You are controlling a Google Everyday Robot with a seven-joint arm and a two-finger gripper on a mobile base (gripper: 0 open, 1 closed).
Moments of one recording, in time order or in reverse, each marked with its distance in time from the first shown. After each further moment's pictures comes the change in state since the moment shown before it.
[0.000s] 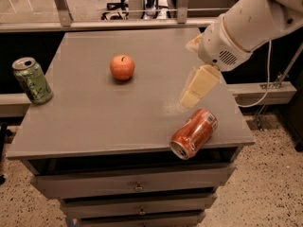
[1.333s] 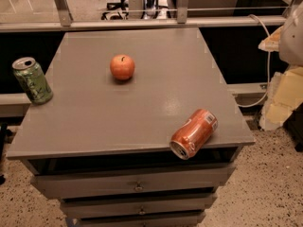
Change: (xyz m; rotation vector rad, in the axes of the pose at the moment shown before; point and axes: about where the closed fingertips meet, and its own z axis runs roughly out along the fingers) arm 0.099 0.036 -0.121 0.062 0.388 0.038
